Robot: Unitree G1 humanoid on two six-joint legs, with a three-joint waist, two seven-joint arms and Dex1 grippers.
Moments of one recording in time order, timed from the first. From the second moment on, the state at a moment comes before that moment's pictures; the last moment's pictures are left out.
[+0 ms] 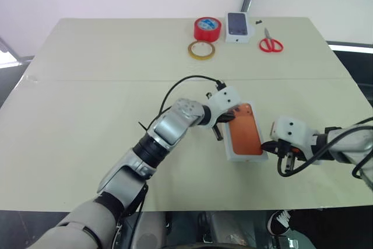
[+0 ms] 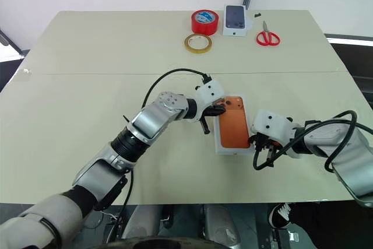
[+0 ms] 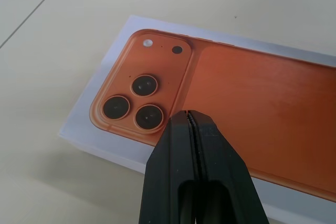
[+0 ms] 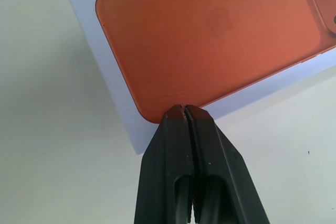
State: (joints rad) left arm -0.85 0.07 -0.51 0.21 -0.03 0.68 -0.70; right arm -0.08 -1.16 -0.04 -0.57 0.28 0.80 0.98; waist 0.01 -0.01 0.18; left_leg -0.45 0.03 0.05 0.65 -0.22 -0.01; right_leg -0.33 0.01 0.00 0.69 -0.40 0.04
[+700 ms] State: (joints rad) left arm -0.73 0.42 0.10 0.02 -0.15 0.65 -0.50; right arm -0.49 -0.86 -0.06 -0.06 0.29 0.62 0.85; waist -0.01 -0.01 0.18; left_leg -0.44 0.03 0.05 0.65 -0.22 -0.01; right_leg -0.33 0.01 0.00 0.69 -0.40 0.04
